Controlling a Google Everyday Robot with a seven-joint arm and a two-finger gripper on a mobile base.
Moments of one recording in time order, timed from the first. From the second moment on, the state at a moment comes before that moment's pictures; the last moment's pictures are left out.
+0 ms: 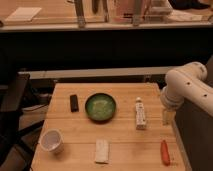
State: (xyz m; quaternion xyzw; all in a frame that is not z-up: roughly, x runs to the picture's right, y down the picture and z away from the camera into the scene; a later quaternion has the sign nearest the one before) arm 0.284 0.105 0.684 -0.28 0.02 0.02 0.96
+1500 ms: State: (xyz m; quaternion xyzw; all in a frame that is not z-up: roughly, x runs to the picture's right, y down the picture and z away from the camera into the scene) arm 0.169 0.091 0.667 -0.24 0.02 -0.11 0.96
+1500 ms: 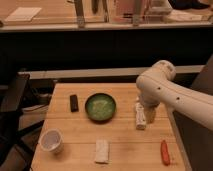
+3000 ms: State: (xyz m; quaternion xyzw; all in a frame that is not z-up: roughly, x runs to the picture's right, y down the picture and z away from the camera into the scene) arm 0.018 0.091 0.649 -0.18 -0.02 -0.27 0.95
